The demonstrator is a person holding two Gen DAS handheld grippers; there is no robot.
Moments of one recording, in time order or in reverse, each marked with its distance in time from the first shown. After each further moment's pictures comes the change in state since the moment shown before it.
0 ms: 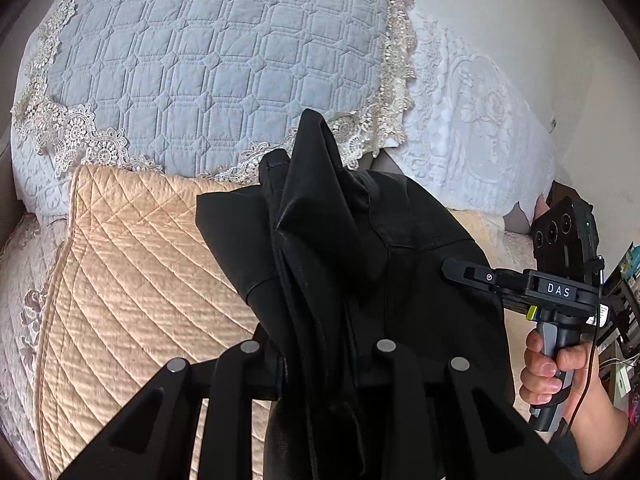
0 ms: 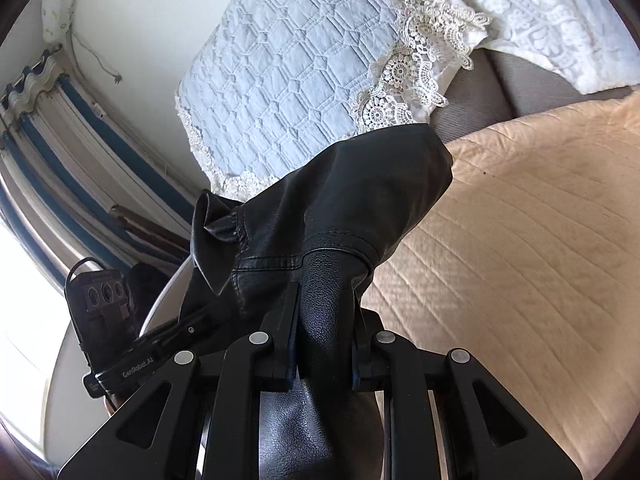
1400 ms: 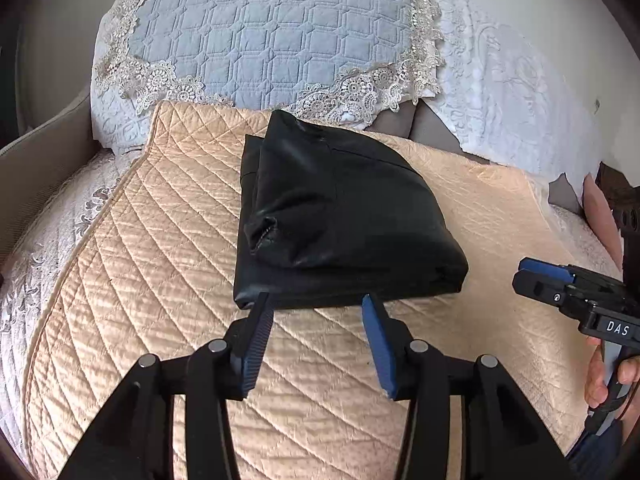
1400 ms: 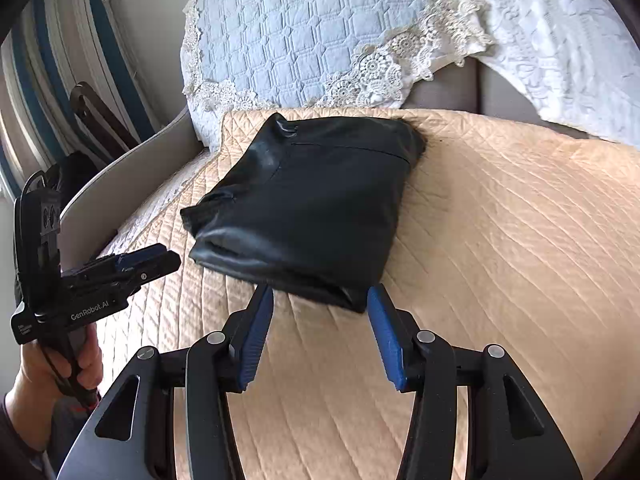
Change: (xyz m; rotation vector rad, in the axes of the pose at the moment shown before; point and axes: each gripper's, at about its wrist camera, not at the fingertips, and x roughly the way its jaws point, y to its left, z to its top) left arm -0.049 -0.035 -0.129 -0.023 0.012 0.260; right arm -0.028 0.038 -0.111 -0.331 0.091 -0.346
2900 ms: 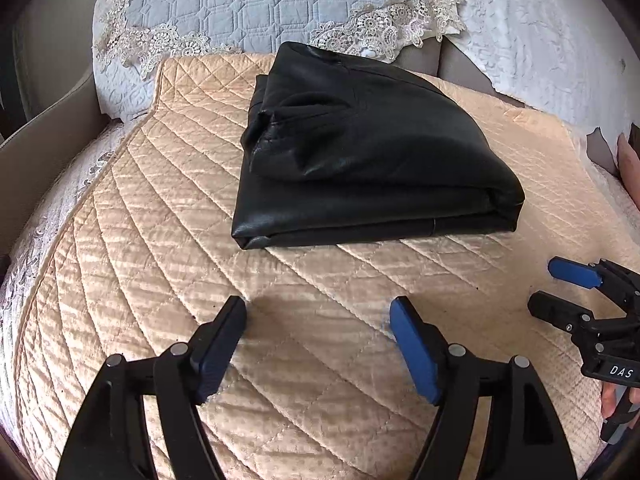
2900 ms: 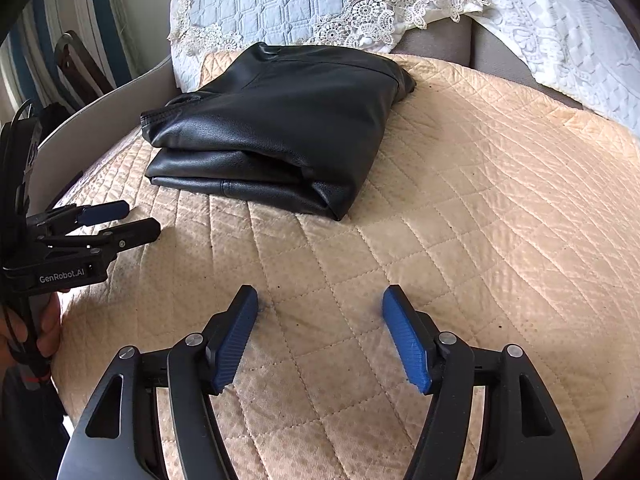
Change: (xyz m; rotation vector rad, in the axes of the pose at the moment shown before) left arm 0.045 0.000 -0.026 0.038 0.141 0.120; right arm 0.041 -0.003 -0.055 -0.061 0.099 -0.102
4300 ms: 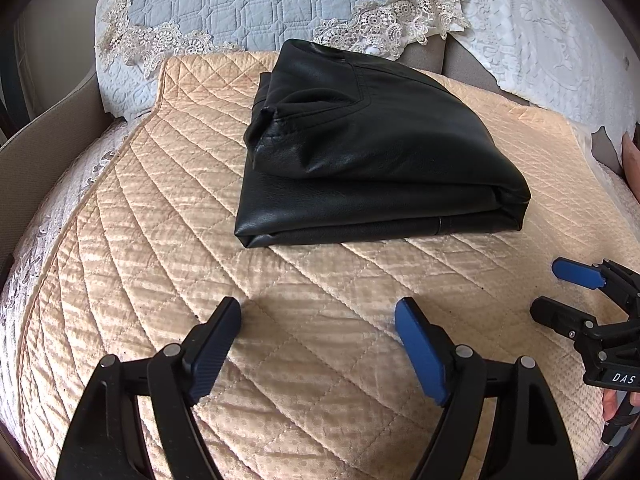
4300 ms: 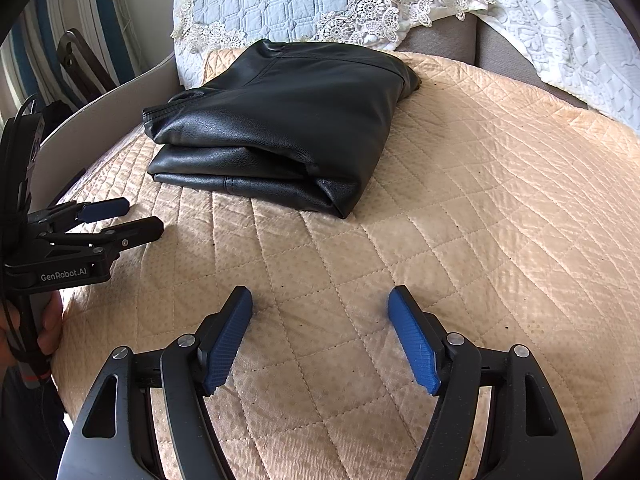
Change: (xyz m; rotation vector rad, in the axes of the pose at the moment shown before) left arm 0.004 0.006 0.000 0.003 0.004 0.009; right arm 0.003 0.003 -0.003 0.004 0.001 0.001
